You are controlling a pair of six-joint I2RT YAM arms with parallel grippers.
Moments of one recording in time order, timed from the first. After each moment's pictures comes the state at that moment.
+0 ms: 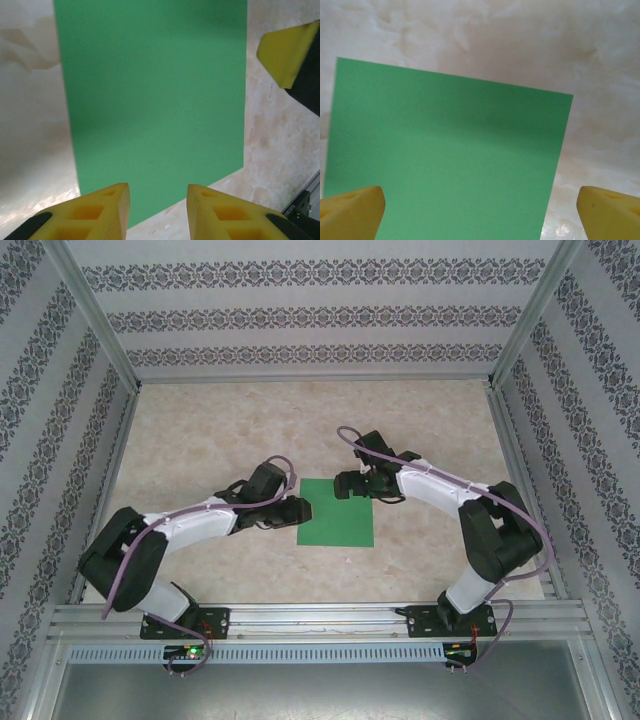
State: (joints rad) left arm -0.62 1.52 0.75 -0.12 0.34 -0.80; right arm 0.51 1.66 1.04 -0.52 -0.06 0.43
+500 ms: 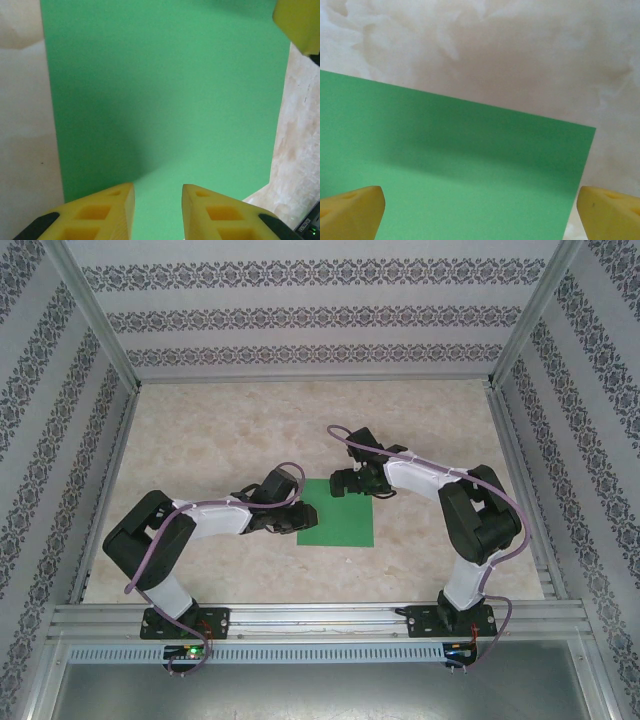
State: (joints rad) left arm -0.65 1.66 0.75 -0.03 0.34 -0.86; right arm 0.51 1.81 1.13 -0.53 -0.04 0.41
